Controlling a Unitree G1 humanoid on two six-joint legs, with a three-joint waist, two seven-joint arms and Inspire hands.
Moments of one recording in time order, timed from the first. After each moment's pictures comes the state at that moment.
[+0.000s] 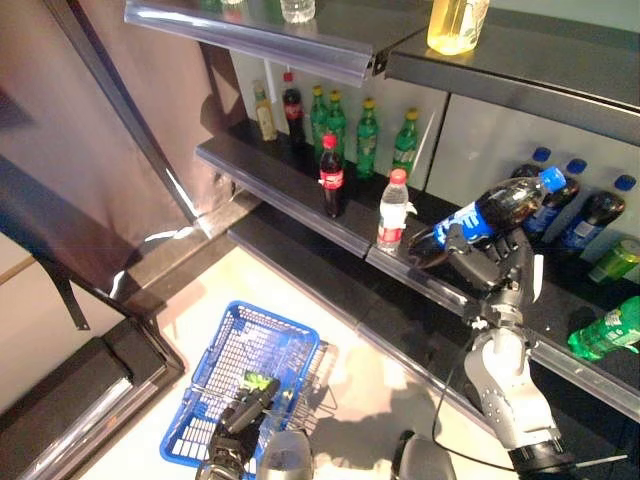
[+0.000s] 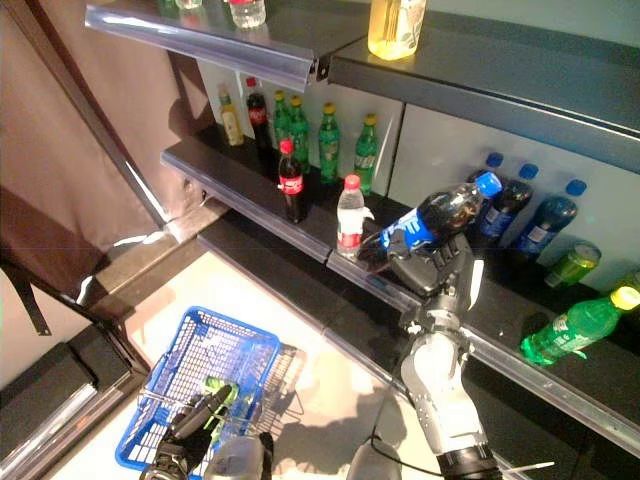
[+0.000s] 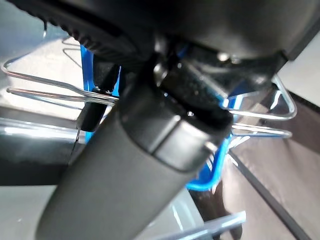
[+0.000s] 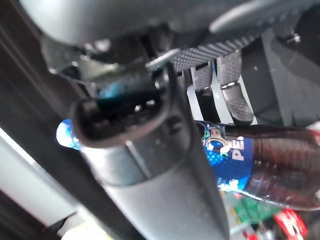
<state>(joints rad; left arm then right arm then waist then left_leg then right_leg) 0.23 0.17 -0.12 0.70 -1.11 -0.16 -0.17 -0.02 -0.36 0.14 -0.11 0.44 -0.12 -0.54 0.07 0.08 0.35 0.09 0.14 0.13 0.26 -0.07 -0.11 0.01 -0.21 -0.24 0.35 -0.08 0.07</state>
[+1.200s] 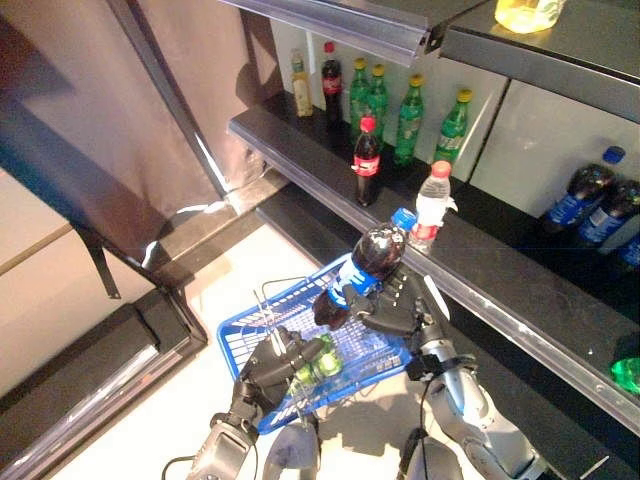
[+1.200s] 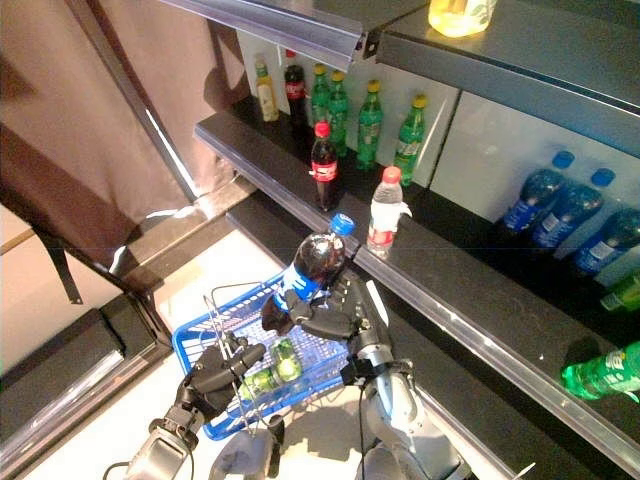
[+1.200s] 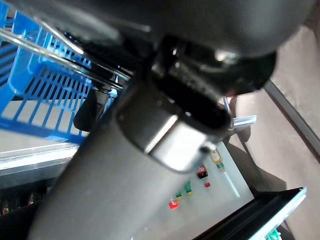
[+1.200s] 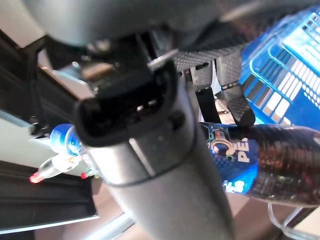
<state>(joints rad) 0.28 0.40 -0.39 0.03 -1.17 -0.14 -0.17 0.01 -0.48 0.52 -0.21 0.47 -0.09 -0.38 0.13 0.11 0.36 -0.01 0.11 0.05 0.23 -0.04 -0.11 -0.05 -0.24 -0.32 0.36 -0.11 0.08</state>
